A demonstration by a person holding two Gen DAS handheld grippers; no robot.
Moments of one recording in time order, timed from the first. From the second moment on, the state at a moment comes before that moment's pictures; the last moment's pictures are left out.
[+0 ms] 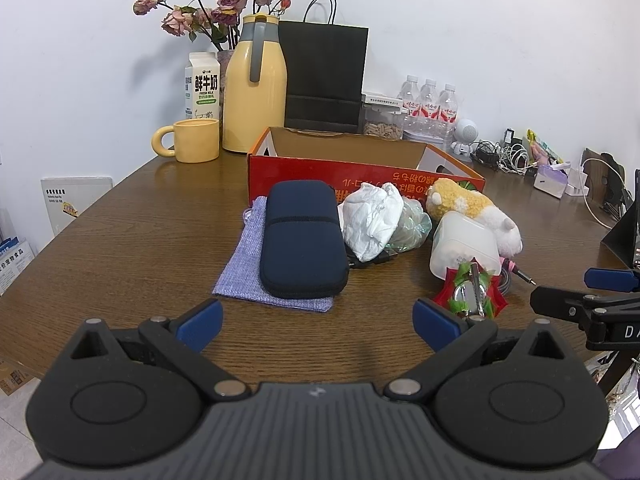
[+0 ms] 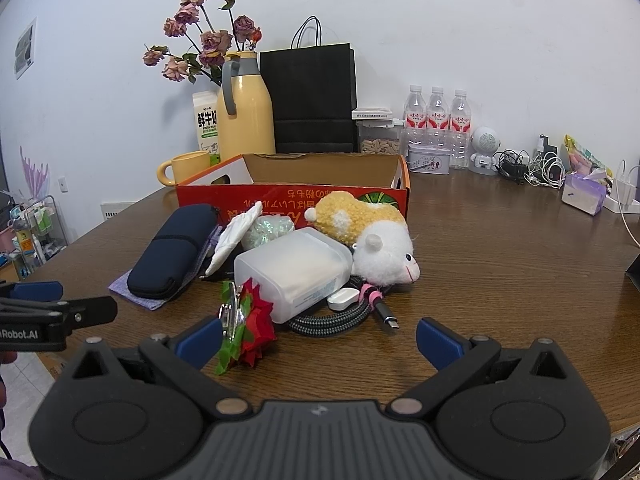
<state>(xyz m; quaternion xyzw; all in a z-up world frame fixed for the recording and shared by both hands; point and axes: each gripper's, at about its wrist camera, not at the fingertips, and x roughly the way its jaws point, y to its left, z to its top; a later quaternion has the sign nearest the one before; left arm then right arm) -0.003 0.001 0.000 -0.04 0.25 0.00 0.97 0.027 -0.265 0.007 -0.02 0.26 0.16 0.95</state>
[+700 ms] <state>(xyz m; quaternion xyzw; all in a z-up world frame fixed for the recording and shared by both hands) -0.004 0.002 -0.001 -0.04 0.25 0.00 0.97 0.026 -0.264 0.006 -0.02 0.26 0.16 0.95</state>
